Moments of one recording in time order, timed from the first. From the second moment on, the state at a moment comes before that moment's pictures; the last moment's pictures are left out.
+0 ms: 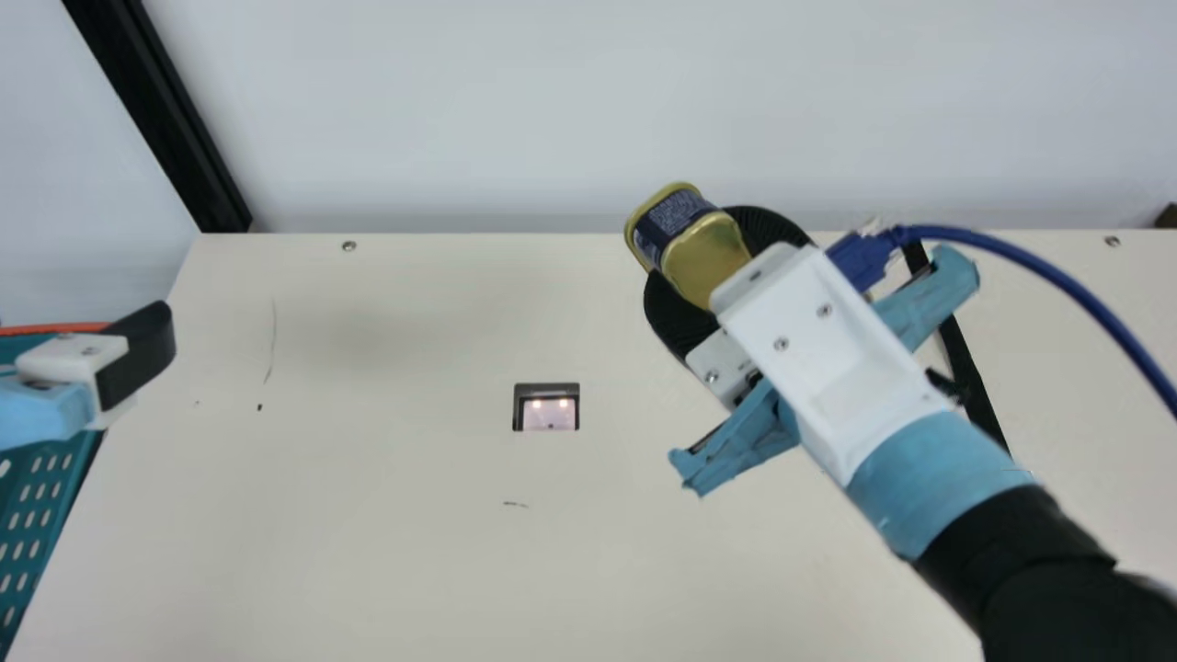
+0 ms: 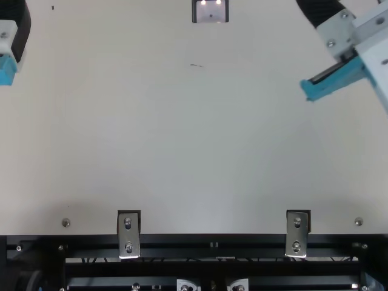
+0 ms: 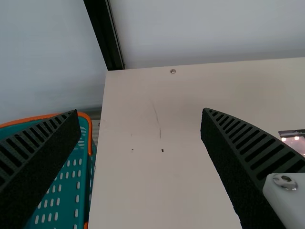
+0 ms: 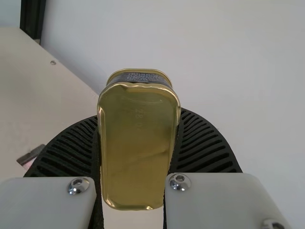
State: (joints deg) left arm -5.0 61.0 -48.4 1.8 26.7 0.0; right arm 24.0 68.8 -45.2 44.5 -7.3 -73.5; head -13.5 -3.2
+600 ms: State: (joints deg) left arm -5.0 61.0 -48.4 1.8 26.7 0.0; right arm 4.2 59.9 -56.0 14.6 27.8 -52.7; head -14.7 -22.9
